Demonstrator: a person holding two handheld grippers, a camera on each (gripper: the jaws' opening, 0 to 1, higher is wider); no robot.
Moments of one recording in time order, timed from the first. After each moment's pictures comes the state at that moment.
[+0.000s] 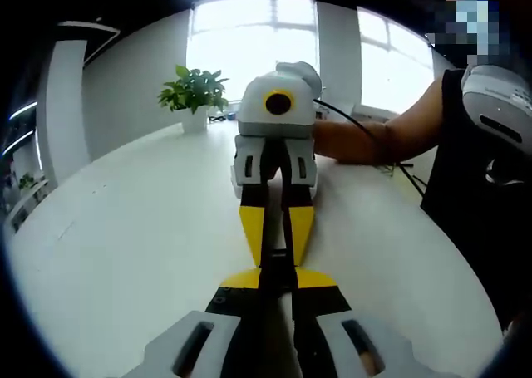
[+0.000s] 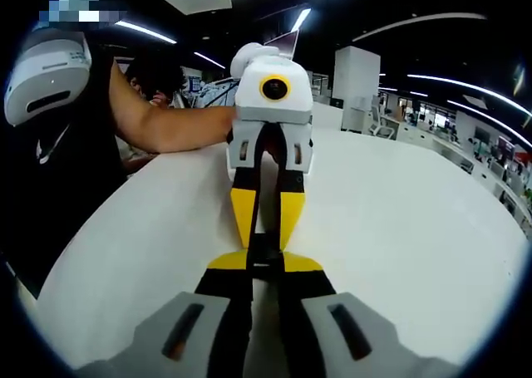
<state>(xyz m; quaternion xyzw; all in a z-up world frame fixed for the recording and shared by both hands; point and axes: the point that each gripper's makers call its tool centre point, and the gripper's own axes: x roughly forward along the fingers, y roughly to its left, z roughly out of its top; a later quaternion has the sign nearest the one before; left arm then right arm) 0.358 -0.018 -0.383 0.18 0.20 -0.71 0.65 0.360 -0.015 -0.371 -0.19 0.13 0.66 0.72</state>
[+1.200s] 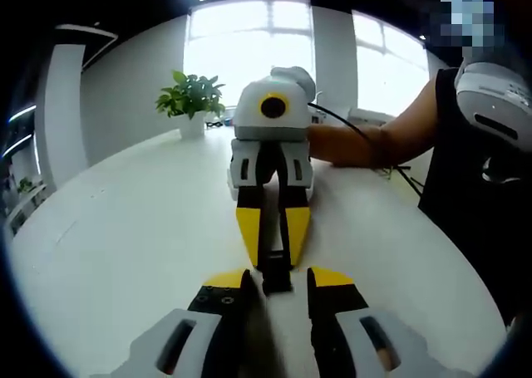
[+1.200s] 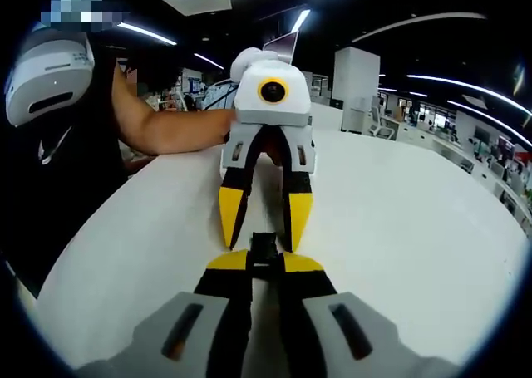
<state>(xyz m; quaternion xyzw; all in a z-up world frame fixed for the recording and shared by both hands) 0.354 -0.018 -0.379 0.17 0.18 -0.72 0.65 0.360 -0.018 -0.372 -0.19 0.13 0.66 0.72</state>
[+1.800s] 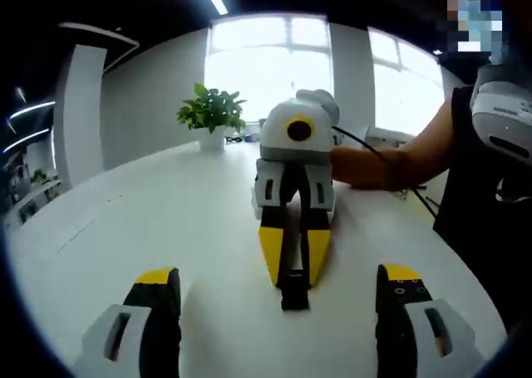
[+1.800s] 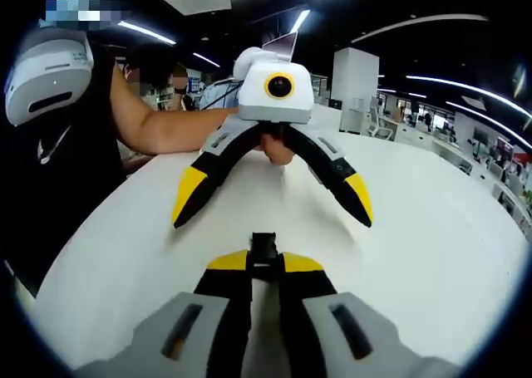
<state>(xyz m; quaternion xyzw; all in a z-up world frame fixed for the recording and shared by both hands) 0.370 -0.022 -0.365 0.13 0.16 -0.69 0.69 0.360 -0.019 -0.372 -0.19 0.13 0.66 0.72</state>
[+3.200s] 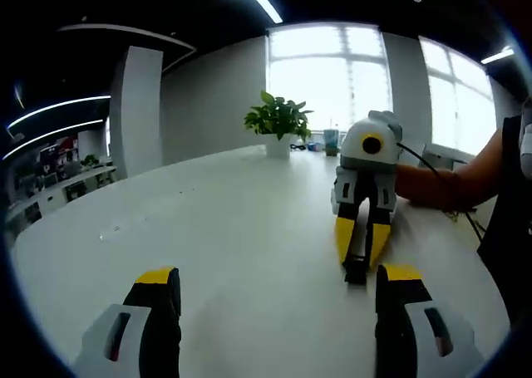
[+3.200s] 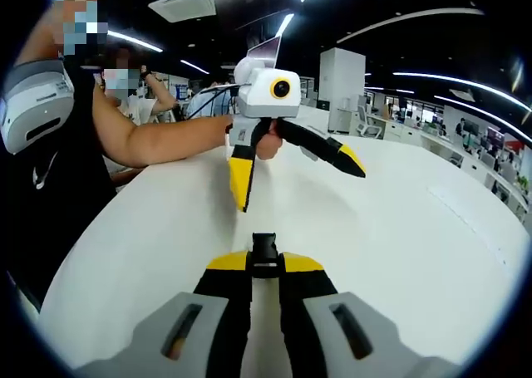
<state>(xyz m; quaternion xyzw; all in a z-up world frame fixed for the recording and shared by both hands) 0.440 0.014 -0.350 0.10 0.16 -0.57 0.80 0.374 -0.025 -0.361 -0.17 0.14 0.64 0.74</state>
